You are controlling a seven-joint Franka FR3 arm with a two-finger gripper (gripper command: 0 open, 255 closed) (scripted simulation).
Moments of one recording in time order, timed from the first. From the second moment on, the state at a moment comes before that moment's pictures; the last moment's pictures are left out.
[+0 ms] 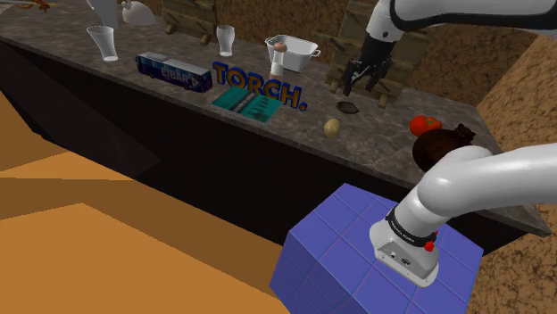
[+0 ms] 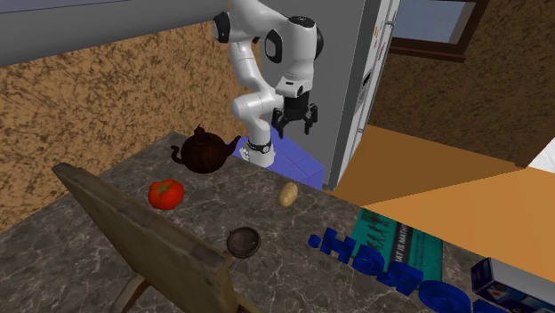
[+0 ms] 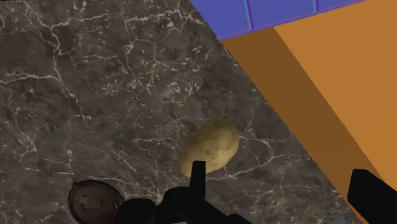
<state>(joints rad) -0.10 -0.71 -0.03 -2.46 -0.06 1.79 0.18</state>
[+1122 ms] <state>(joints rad) -0.28 -0.31 0.03 -2.62 -0.05 2.32 0.70</state>
